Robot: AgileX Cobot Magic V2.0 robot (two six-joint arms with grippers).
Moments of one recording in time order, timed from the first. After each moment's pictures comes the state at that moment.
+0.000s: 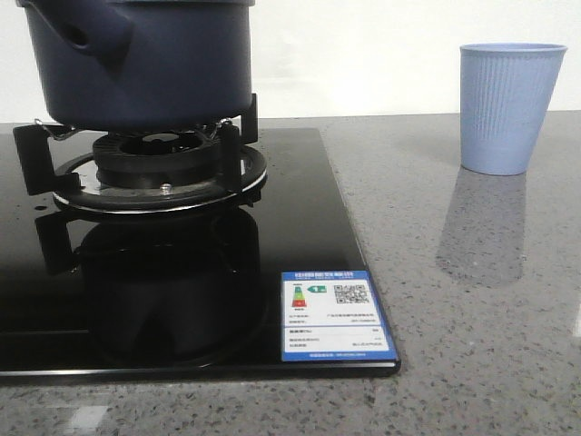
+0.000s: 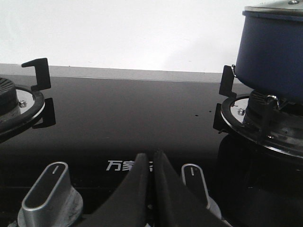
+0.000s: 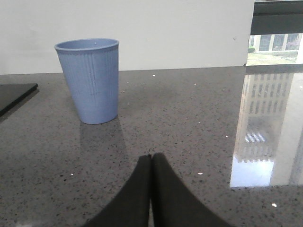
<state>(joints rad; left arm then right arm) -0.01 0.00 0.00 -0.08 0.14 0.05 0.00 -0.01 0.01 -0.07 0.11 0.08</state>
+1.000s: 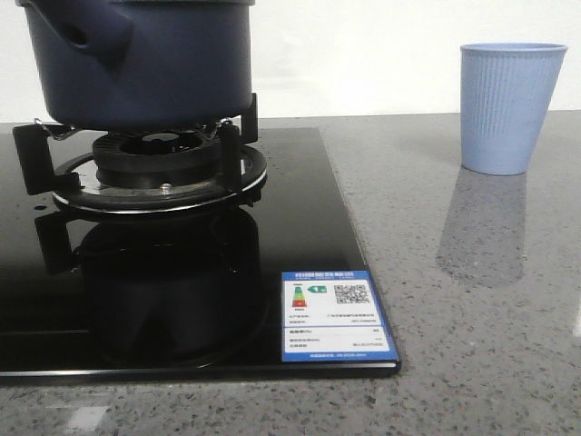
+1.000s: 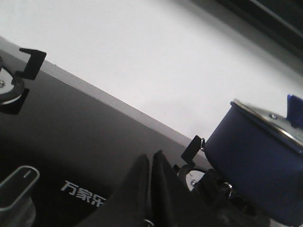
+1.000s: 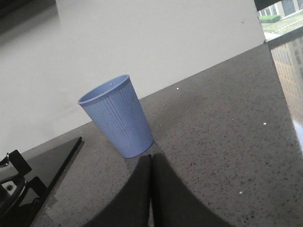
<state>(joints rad) -0.01 0.00 0.00 -0.62 -0.01 0.05 0.00 -0.01 0.01 0.35 0.04 0.08</state>
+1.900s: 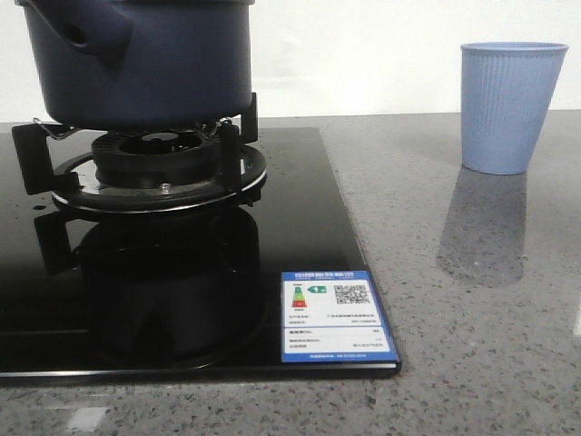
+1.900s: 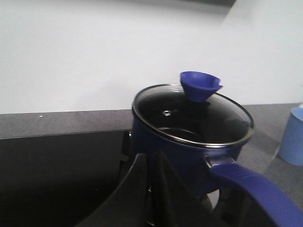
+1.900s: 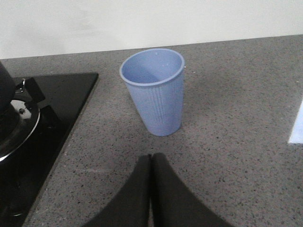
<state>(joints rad) -0.19 0.46 -0.60 -0.47 0.38 0.36 0.11 0.53 -0.57 0.22 0.45 -0.09</state>
